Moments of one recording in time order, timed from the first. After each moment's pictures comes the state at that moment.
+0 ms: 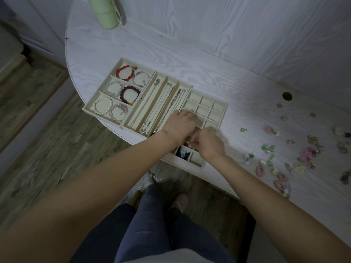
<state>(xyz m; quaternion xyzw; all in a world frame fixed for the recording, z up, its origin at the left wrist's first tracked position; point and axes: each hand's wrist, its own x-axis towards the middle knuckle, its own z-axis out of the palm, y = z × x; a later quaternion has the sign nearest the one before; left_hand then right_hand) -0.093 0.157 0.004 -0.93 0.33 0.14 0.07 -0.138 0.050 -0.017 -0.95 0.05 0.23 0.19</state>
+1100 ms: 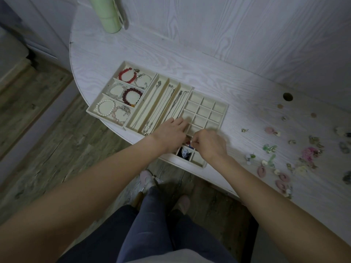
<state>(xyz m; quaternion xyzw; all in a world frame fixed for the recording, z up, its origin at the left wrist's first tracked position) -0.111 0.186 0.015 -0.88 0.41 0.17 0.17 -0.139 0.051 -0.012 -0.97 0.03 0.21 0.14</state>
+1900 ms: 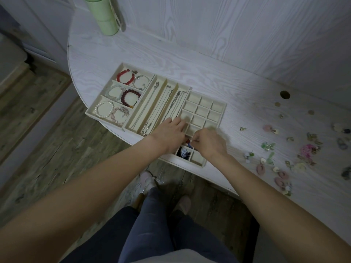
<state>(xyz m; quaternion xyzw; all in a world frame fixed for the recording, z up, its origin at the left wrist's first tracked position) -0.111 0.188 0.008 -0.89 0.41 0.15 0.16 -0.141 0.049 -0.005 -0.96 0.06 0.22 0.17</state>
